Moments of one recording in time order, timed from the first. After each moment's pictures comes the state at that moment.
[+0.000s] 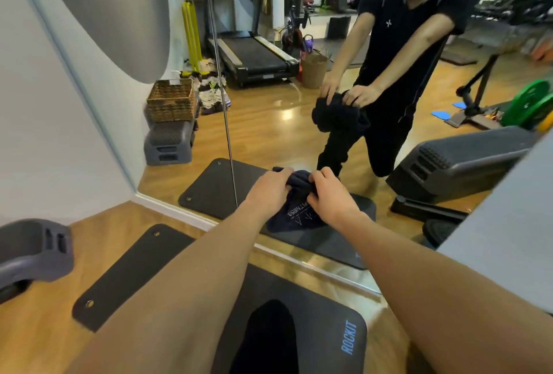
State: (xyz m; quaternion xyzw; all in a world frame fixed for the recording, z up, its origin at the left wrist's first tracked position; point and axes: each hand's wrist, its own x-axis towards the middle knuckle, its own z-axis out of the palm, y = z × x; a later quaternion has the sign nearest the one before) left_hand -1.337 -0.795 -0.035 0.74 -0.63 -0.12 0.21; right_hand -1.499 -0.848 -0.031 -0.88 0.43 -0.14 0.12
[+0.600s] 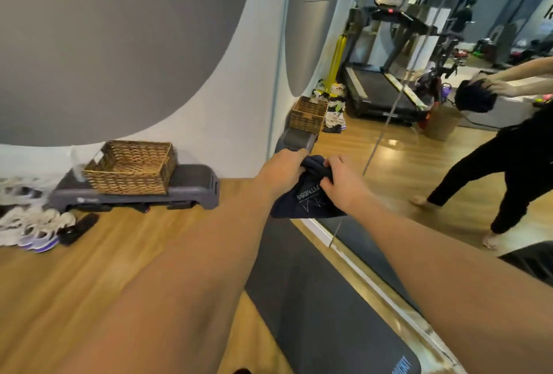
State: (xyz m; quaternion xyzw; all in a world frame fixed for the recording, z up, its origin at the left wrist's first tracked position) left_hand -1.189 -0.380 0.198 0.84 -0.49 0.00 0.25; right_hand -1.322 -0.497 0.210 -0.96 0.22 -0.13 0.13
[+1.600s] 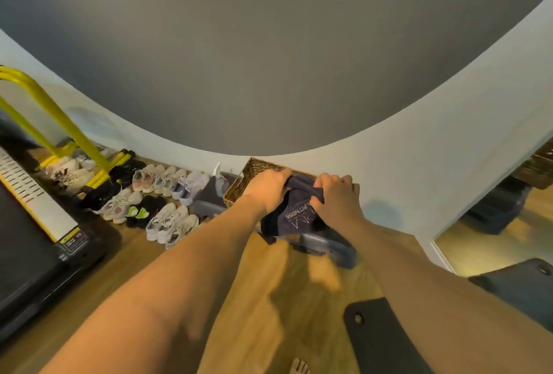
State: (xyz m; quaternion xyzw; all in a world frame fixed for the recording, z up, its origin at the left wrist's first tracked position) left_hand -0.493 -0.118 0.129 0.96 -0.25 -0.05 0.13; right_hand -0.559 -0.296 0.116 -0.98 0.02 -0.05 0.20
